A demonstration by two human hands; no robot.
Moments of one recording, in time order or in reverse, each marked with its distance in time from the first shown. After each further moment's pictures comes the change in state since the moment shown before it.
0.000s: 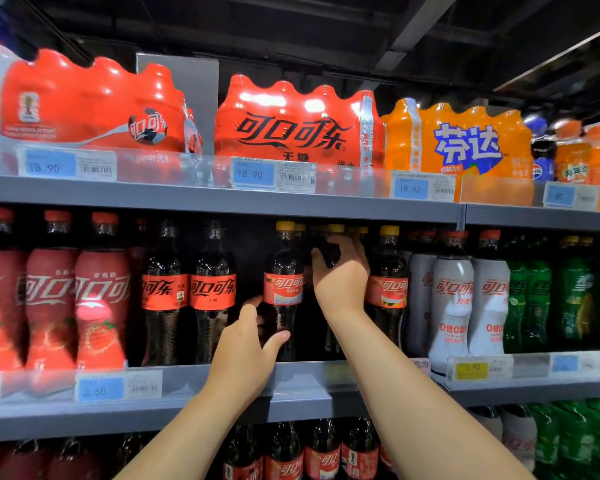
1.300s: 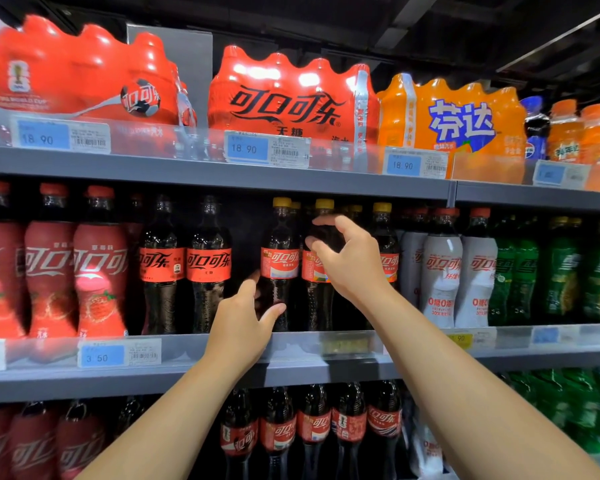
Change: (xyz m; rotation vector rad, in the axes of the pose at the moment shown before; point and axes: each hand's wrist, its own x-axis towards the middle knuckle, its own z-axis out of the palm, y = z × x) left_hand -0.003 -0.004 0.007 -0.016 0.009 0.054; right_hand -0.003 -0.002 -0.056 0.050 -0.378 -0.098
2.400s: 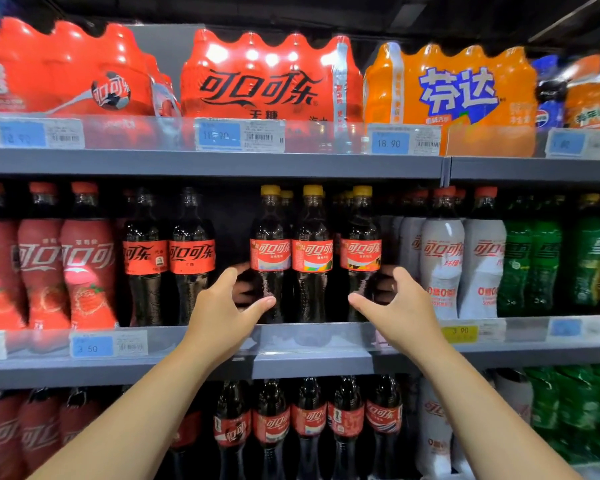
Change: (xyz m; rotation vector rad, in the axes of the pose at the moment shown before) left_hand -0.005 0.005 -0.009 -0.101 -0.007 -0.026; right_hand -0.062 0.091 -0.050 -0.055 -0.060 0.320
